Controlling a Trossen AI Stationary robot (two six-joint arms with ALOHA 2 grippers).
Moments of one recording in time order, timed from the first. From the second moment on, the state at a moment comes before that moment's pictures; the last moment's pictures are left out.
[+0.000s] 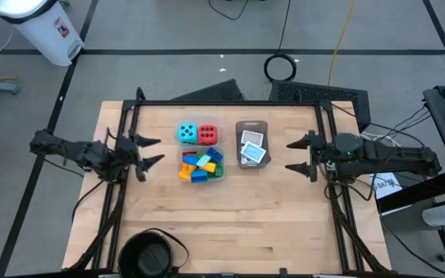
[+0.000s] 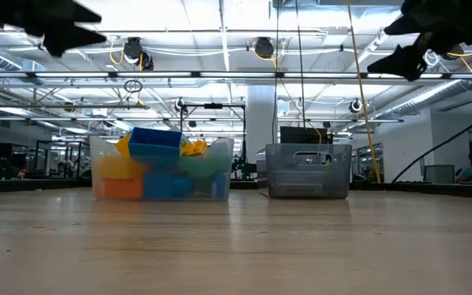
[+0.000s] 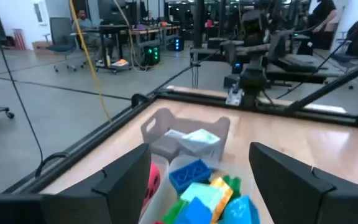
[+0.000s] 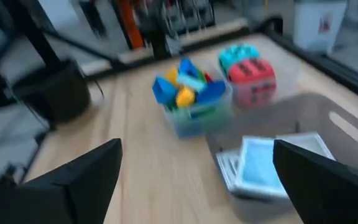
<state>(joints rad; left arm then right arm) -0.33 0.31 0.37 -0.14 -0.63 -0.08 -0.04 0.36 0.44 -0.30 0.02 0.28</state>
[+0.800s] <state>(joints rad) -0.23 0.01 0.12 -0.13 -0.55 -0.14 -0.04 0.00 0.11 -0.04 0.03 0.18</state>
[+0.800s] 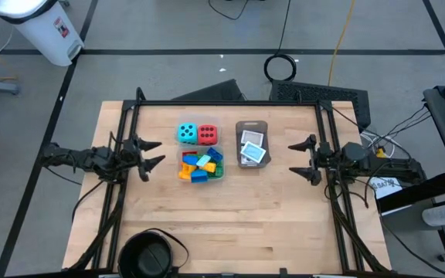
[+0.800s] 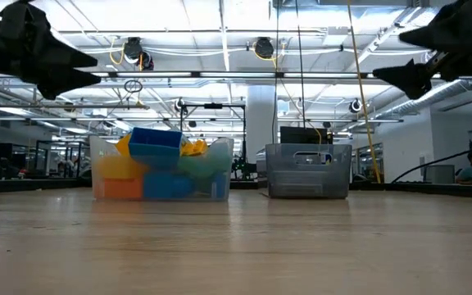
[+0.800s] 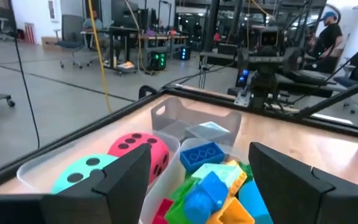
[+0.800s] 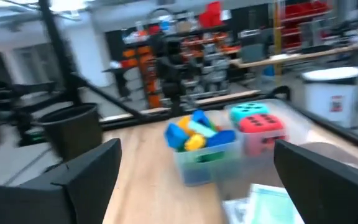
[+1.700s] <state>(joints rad) -0.22 0.01 0.11 -0.11 -0.60 -0.18 -0.04 0.03 0.02 0.04 0.08 0.22</state>
